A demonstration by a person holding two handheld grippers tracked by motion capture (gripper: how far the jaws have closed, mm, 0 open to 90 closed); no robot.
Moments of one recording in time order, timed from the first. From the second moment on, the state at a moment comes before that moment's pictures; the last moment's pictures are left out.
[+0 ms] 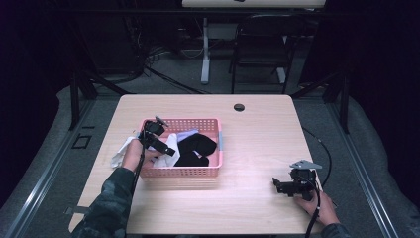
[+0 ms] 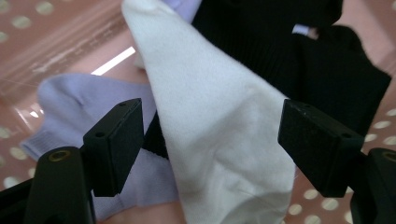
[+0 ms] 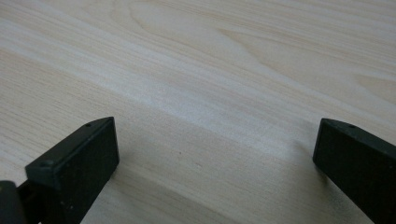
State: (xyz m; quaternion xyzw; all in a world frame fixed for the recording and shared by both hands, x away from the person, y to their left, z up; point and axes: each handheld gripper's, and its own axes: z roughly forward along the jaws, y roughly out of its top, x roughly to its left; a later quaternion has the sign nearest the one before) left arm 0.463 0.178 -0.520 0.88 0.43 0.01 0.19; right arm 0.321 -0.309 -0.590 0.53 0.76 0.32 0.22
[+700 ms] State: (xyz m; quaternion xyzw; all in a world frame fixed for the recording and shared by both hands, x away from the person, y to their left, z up) left arm 0.457 0.176 -0.521 0.90 0.41 0.04 0.17; right arm 0.321 -0.309 -0.590 0.53 0.76 0.32 0.22
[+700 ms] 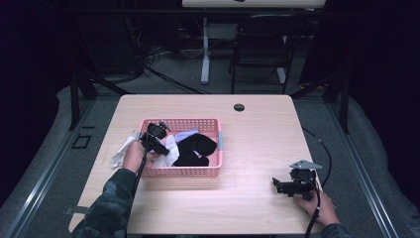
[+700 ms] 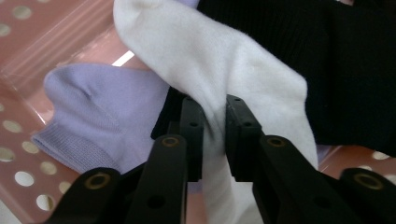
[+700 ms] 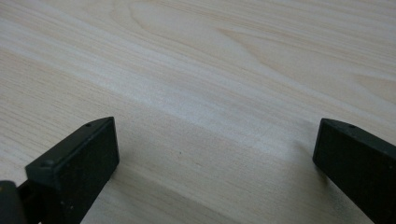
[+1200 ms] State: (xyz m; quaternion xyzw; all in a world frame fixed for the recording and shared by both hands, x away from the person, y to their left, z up) left arm 0.446 0.186 -0.487 0.89 0.39 0.07 0.22; right arm 0.321 -0.309 -0.590 0.53 0.76 0.32 0.22
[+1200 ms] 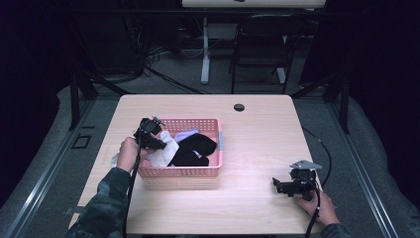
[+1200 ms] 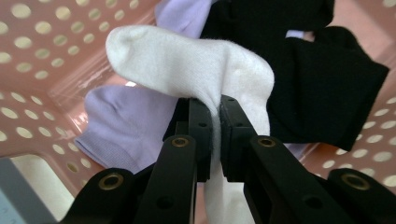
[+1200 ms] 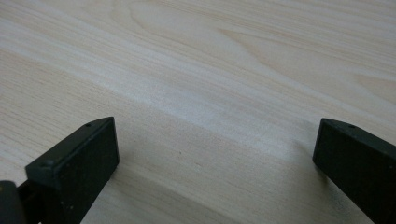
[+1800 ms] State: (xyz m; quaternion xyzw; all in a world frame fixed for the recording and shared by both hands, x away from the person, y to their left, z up) left arm 0.441 0.190 -0.450 0.89 0.38 0.10 0.24; right arm 0.321 -0.309 -0.590 0.53 0.76 0.32 0.22
